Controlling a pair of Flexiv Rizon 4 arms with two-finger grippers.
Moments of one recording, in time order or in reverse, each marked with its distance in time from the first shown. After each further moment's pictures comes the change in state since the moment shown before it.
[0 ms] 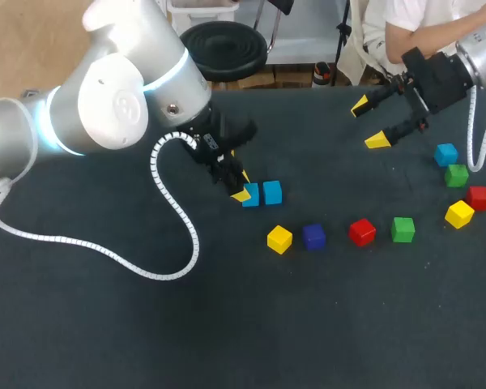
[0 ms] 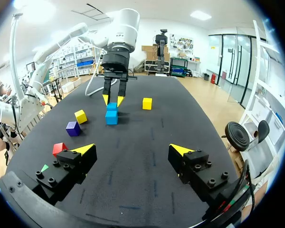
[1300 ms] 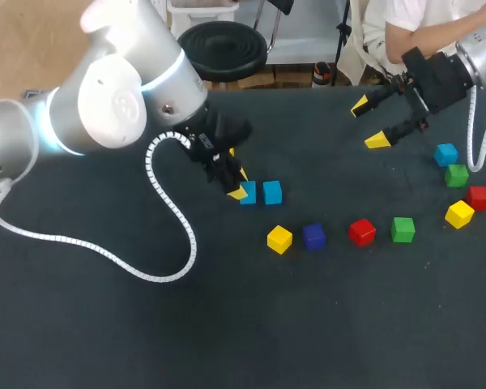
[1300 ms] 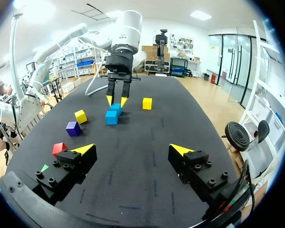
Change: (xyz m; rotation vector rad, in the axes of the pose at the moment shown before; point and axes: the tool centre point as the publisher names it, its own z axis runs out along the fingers) left arm 0.007 0.014 0.001 -0.009 -0.001 0.073; right arm 0.000 0.000 0.000 0.000 0.000 0.000
